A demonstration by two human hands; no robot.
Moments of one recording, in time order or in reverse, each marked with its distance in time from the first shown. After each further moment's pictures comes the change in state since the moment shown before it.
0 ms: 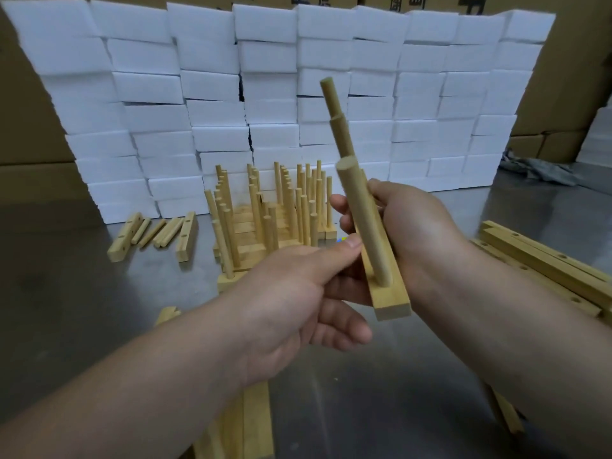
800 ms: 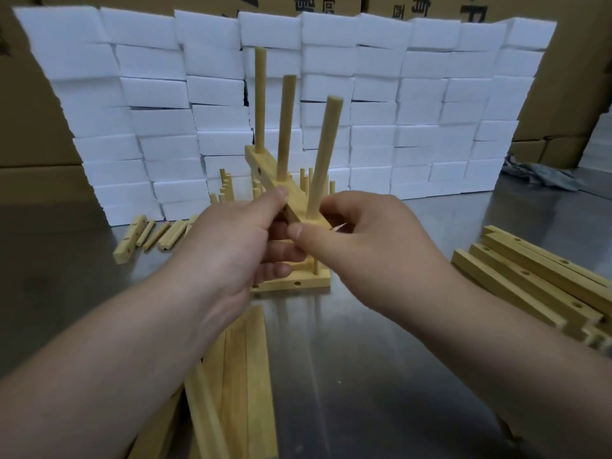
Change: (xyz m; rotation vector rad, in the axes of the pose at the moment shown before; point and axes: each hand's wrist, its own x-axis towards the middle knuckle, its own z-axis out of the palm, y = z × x) left_hand 0.007 0.026 -0.028 0.122 0.572 0.224; right_hand -0.019 0.013 0.006 -0.936 -0.159 -0.654
